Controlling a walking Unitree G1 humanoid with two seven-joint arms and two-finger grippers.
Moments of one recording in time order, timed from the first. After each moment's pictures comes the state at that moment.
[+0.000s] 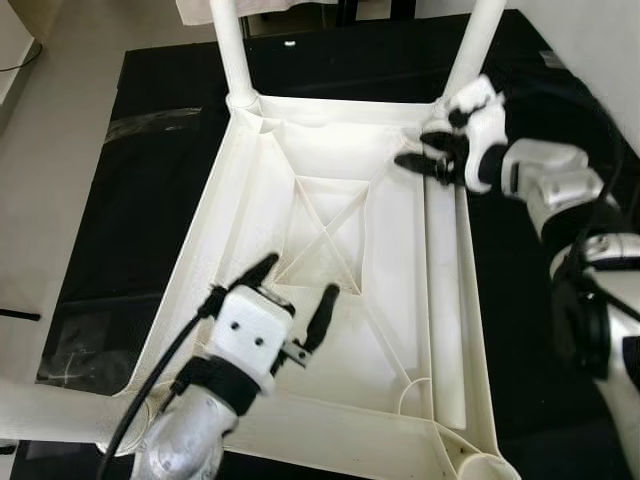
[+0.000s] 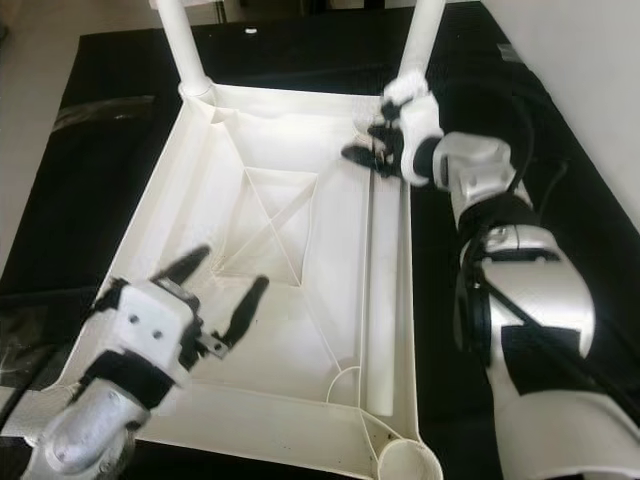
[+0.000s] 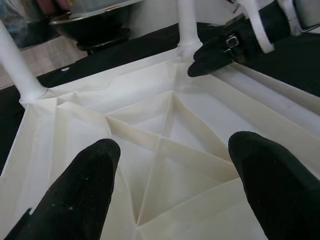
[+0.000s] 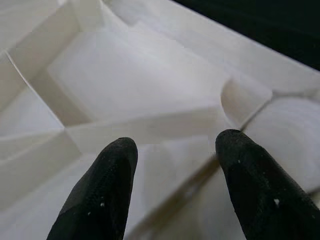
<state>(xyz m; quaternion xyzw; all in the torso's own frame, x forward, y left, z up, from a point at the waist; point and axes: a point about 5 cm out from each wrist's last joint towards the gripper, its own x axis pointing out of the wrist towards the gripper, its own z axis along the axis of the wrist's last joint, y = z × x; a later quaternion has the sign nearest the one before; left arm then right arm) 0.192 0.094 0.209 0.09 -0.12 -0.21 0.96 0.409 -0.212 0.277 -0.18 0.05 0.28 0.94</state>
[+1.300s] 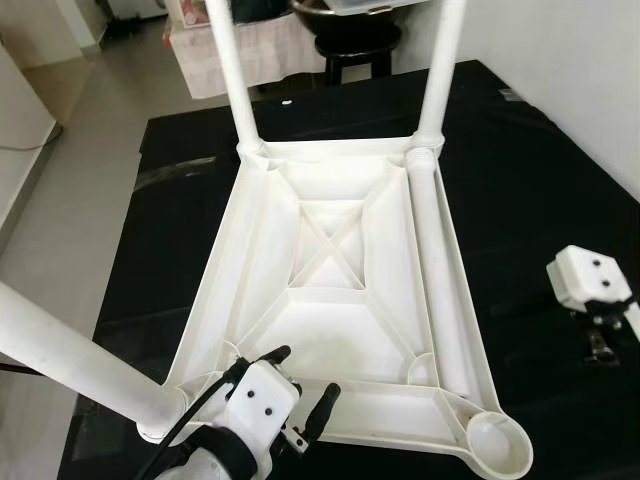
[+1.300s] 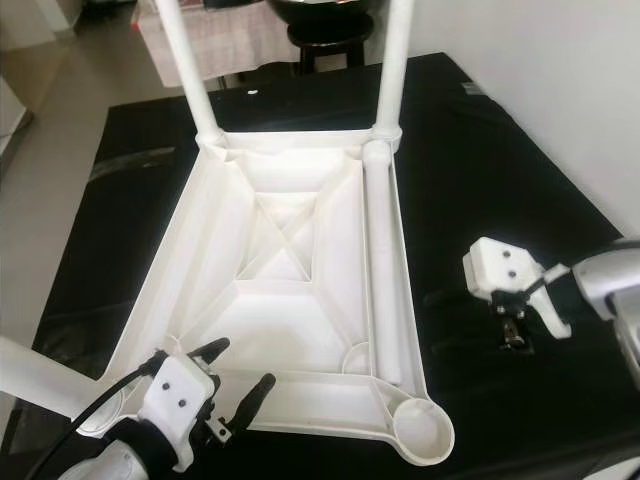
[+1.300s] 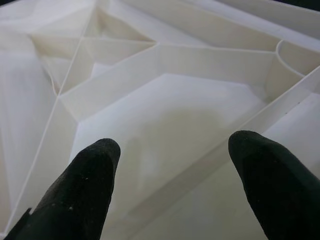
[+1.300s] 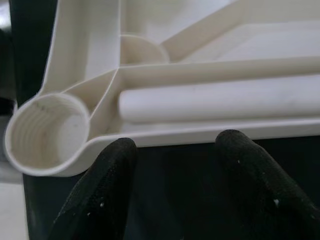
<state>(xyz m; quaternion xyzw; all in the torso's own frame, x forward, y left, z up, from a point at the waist) 0.168 0.098 0.134 0.10 0.05 -0.30 0.95 0.242 -0.274 0.240 -0.35 0.24 0.56 0.72</state>
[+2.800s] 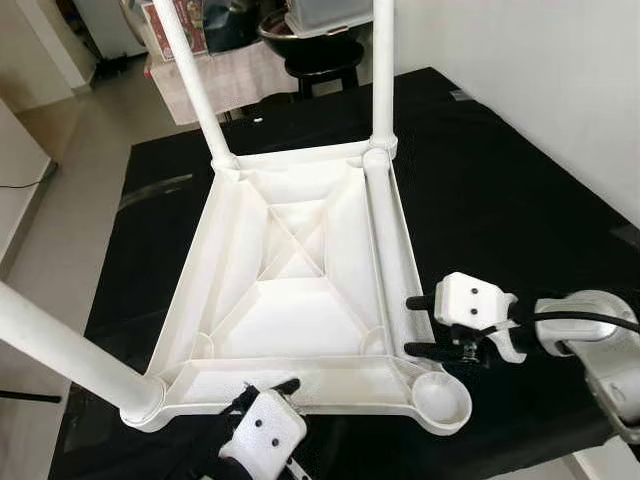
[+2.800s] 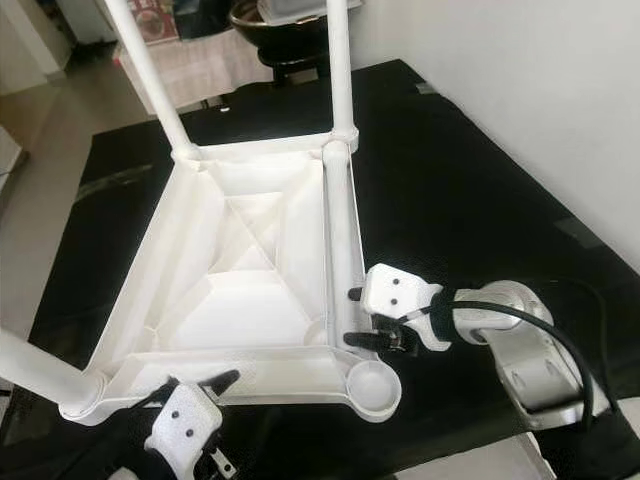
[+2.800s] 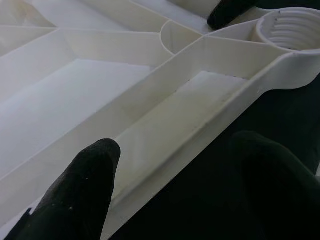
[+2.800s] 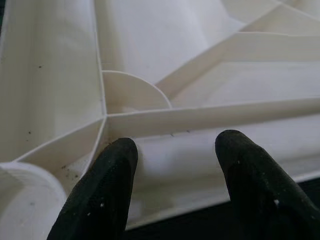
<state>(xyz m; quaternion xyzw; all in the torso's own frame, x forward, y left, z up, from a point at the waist) 0.152 0.091 0.117 0.09 0.09 -0.33 0.94 0.267 -0.192 0.200 -0.39 0.13 0.50 0.77</state>
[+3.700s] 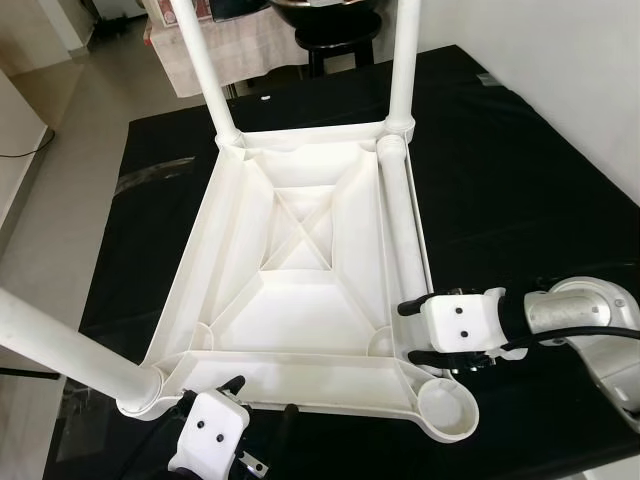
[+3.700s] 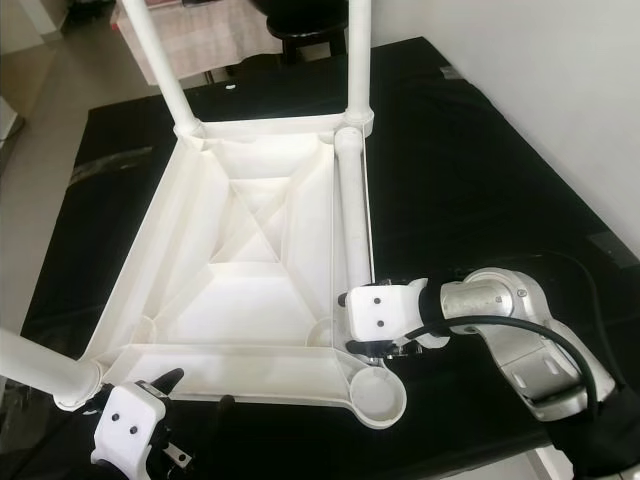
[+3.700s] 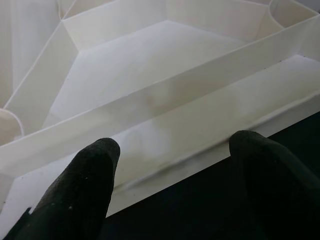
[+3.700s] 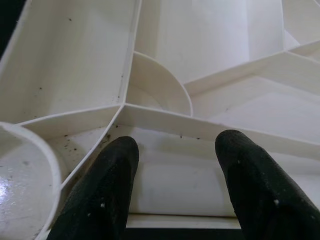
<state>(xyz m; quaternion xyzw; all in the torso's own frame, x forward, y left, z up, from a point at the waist) 0.139 0.130 0.116 0.06 0.10 -0.19 0.97 0.259 -0.182 0.210 -0.51 0.13 0.52 0.68</state>
